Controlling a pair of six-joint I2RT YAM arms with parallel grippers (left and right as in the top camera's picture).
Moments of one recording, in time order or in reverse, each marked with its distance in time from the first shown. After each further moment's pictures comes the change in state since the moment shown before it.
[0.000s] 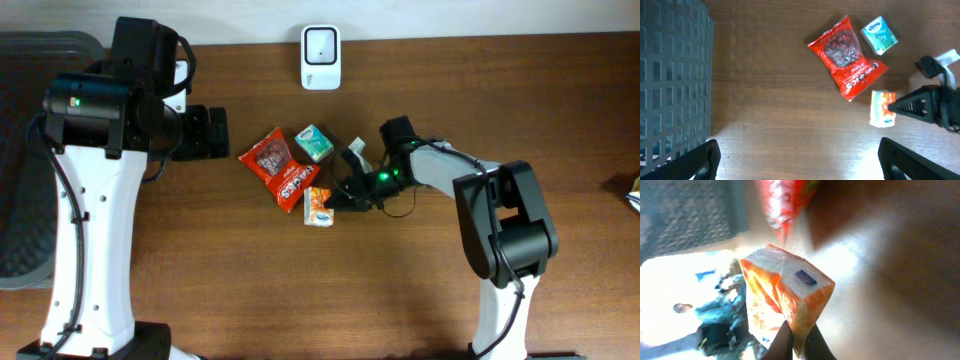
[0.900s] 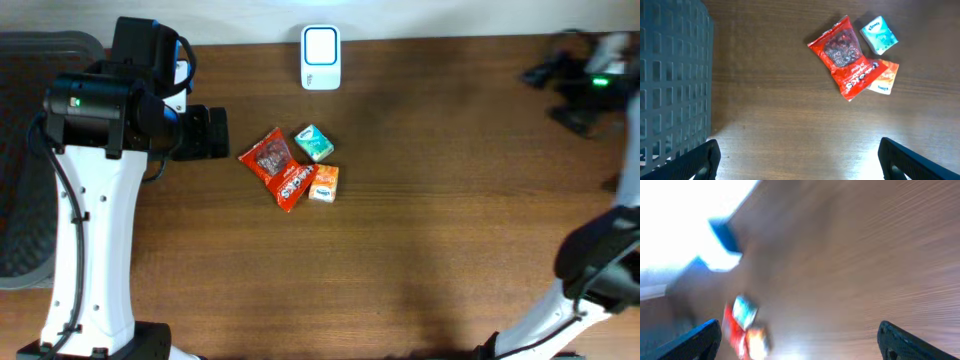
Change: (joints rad) left arm -0.001 0.000 0.000 -0.001 0.000 0.000; right arm -0.661 -0.129 0.731 -0.587 0.563 0.137
